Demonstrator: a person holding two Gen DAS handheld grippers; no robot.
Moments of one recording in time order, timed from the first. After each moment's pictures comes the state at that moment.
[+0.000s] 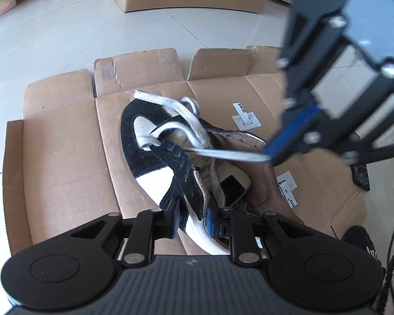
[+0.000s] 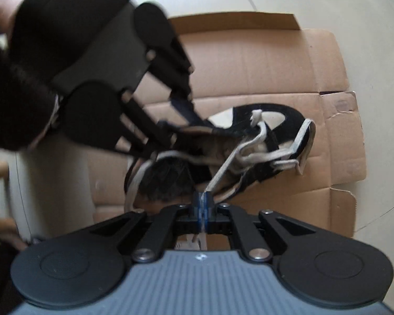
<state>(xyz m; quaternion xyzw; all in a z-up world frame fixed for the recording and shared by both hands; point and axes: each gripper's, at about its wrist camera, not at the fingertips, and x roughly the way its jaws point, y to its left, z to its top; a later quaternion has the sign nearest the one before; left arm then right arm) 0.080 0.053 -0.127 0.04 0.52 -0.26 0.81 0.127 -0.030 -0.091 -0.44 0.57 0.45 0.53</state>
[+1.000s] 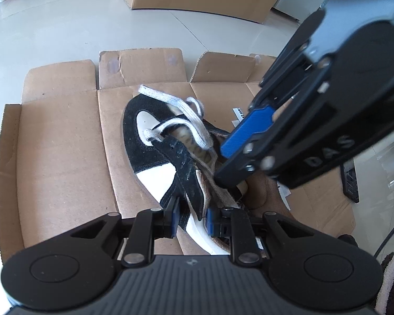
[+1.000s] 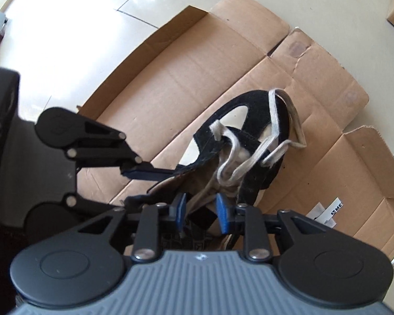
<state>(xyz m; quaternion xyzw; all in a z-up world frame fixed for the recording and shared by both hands) 0.084 0.066 -0.133 0.00 0.52 -0.27 0.81 0.170 -0.016 -0.132 -0.15 0.65 0.30 0.68</state>
